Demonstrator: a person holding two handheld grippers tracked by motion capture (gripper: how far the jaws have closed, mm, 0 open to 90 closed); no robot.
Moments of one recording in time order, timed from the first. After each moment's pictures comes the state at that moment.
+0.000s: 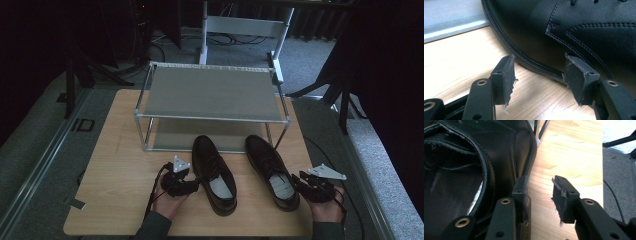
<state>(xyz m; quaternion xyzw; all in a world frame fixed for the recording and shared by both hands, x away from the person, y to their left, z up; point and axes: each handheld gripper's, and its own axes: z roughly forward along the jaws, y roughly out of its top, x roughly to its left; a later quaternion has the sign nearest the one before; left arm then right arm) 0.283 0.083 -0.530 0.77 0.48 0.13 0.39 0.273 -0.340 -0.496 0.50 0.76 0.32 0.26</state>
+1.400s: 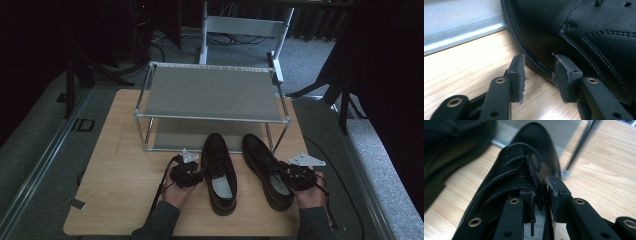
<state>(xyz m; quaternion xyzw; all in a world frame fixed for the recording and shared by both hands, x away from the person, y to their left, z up) 0.314 0.060 -0.534 0.78 0.48 0.13 0.38 0.304 -0.292 -0.489 0.42 0.80 0.35 0.24</state>
